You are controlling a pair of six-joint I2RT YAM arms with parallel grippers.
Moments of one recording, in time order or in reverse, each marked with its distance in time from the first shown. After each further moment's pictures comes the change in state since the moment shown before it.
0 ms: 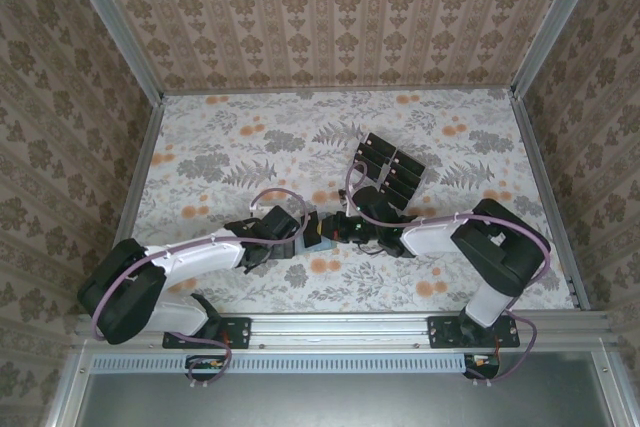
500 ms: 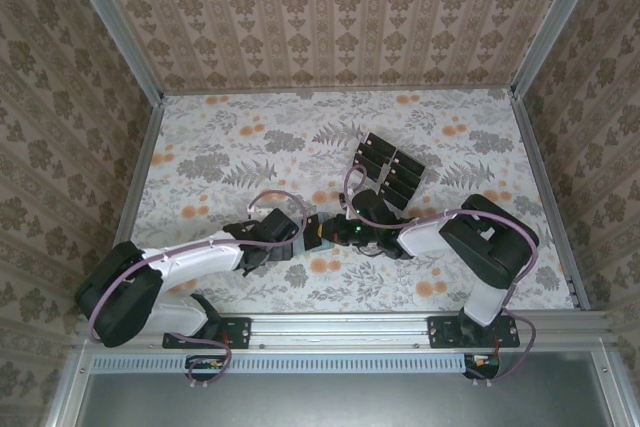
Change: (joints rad) left arm -0.018 -0.021 -0.016 -0.018 -0.019 -0.027; right arm -0.005 0.066 -0.018 0.075 -0.003 0.018
